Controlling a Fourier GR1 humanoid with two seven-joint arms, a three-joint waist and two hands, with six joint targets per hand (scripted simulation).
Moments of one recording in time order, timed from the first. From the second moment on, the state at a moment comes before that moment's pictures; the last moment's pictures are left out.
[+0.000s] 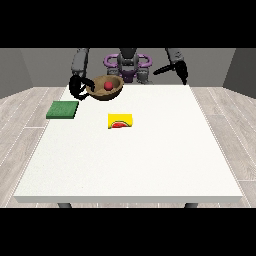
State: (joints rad) left arm -0.50 0.15 0.16 -1.05 -0.20 0.07 -0.24; right arm -0.58 -0.20 -0.17 -0.70 -0.12 -0.08 0.09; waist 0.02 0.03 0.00
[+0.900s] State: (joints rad) left arm -0.53 0.09 0.10 -1.17 -0.25 0.18 -0.35; right arm -0.62 -0.56 -0.42 -0.58 -0.32 0.24 0.00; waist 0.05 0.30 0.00
